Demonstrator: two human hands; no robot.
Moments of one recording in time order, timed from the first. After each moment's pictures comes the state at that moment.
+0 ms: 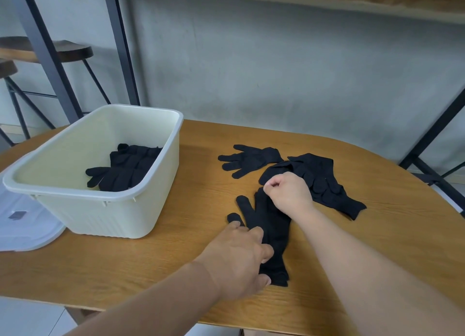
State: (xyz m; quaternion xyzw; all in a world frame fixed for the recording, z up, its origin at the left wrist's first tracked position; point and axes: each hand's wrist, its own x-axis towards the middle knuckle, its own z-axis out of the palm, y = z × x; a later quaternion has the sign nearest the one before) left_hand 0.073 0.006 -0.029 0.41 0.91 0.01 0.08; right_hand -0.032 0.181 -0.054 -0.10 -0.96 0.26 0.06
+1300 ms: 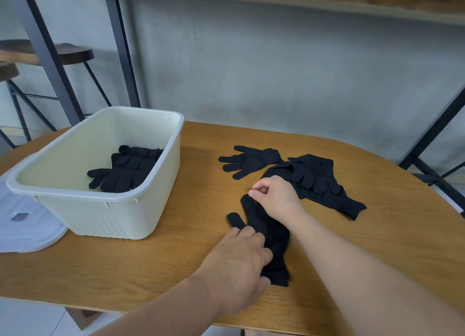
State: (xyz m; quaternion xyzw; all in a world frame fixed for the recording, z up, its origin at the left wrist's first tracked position) left_hand 0.085 0.003 -0.045 0.41 0.91 0.06 -0.01; right_hand -0.023 0.160 -0.055 -0.06 -0.95 0.31 0.05
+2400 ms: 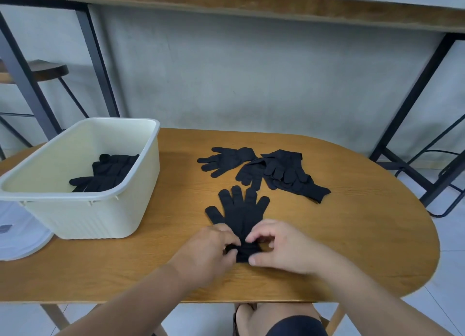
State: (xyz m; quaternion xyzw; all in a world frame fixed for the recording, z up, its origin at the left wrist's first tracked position) left_hand 0.085 -0.006 -0.062 0.34 0.91 0.24 0.01; right_hand 0.117 0.198 -0.039 0.07 -0.92 0.35 -0.14
